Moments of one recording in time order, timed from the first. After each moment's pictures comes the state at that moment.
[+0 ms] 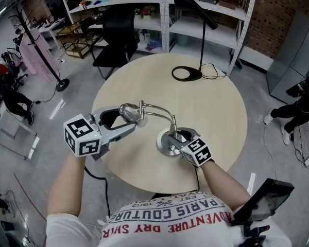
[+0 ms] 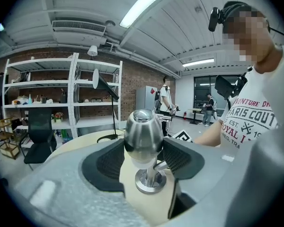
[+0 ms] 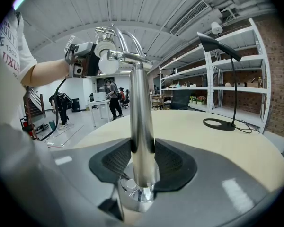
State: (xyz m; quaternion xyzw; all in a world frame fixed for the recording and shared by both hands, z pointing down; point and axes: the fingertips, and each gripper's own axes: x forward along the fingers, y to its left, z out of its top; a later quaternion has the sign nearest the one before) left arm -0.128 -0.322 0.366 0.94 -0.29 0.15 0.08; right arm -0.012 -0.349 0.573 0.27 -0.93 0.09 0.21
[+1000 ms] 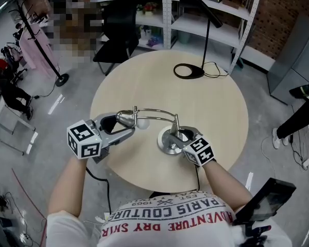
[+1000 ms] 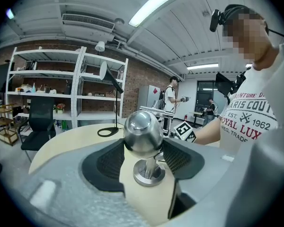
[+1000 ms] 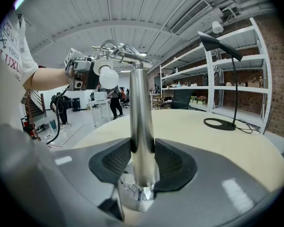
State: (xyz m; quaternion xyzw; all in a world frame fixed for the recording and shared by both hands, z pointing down) left arm -0.150 -0.312 0.413 0.94 -0.30 0.13 0.12; right arm -0.011 -0.344 0.572 0.27 -0.93 0.09 0.22
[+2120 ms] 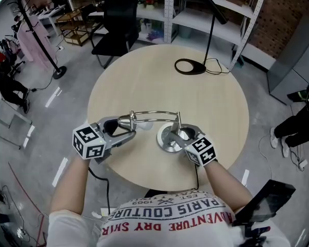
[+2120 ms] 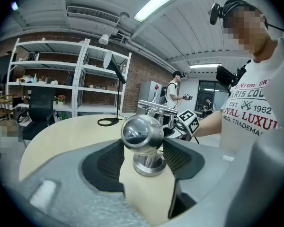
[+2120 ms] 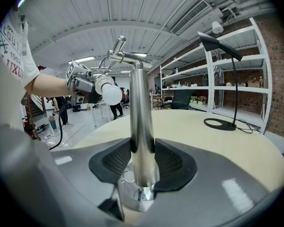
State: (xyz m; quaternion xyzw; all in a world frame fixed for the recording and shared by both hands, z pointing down) left arm -0.157 -0.310 0.470 0.93 -0.29 0.14 0.15; right arm -0.010 -0.344 0.568 0.27 -0.93 0.09 0.22
